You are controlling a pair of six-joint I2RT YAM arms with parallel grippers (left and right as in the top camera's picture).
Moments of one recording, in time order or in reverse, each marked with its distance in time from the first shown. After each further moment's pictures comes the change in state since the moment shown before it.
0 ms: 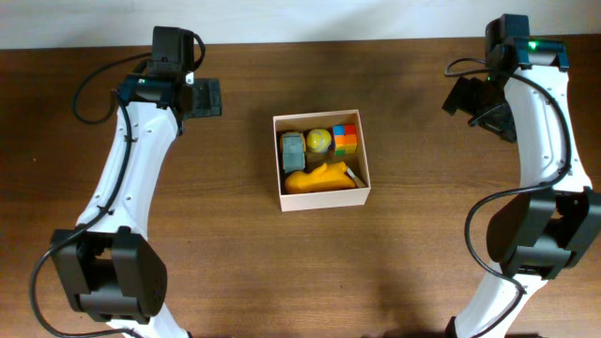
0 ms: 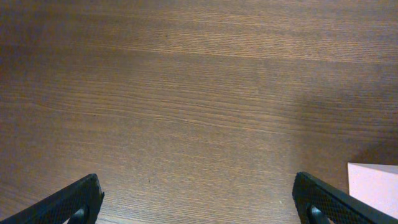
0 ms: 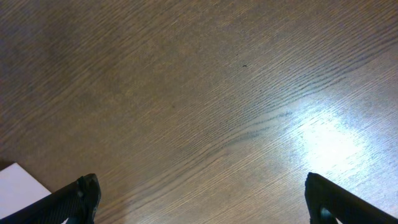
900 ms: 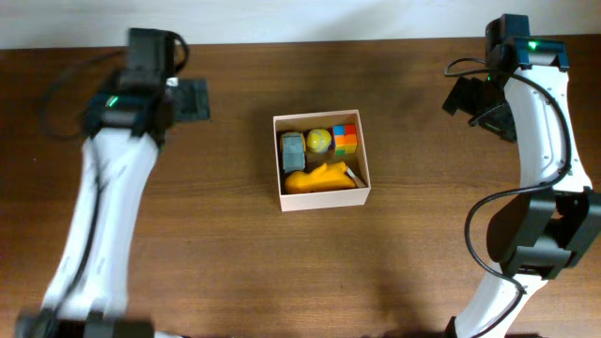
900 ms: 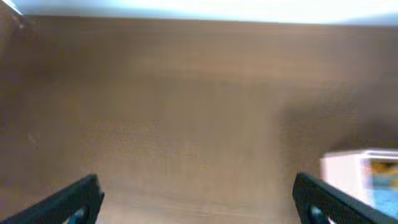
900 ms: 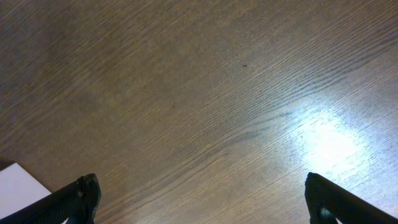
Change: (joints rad) left arm 0.001 -0.257 -0.029 -0.058 -0.022 0.002; right arm 0.000 0.000 0.000 0.000 0.000 0.000
